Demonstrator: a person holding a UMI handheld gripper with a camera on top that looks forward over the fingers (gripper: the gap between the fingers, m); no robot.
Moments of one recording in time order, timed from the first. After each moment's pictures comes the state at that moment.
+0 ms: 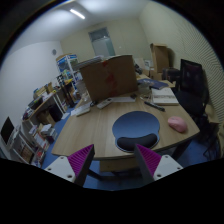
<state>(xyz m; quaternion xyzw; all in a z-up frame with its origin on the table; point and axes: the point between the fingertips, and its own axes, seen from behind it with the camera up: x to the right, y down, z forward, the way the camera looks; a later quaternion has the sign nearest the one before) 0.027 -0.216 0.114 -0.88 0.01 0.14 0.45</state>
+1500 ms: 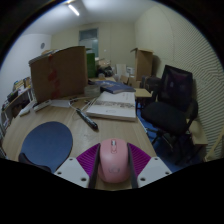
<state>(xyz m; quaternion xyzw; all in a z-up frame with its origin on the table) 0.314 -0.012 -0.015 -0.88 0.02 0.01 0.48</state>
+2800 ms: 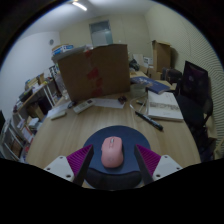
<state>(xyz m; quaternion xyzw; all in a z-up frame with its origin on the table) 0.093 -0.046 0.055 -0.90 -0.01 0.09 0.42</state>
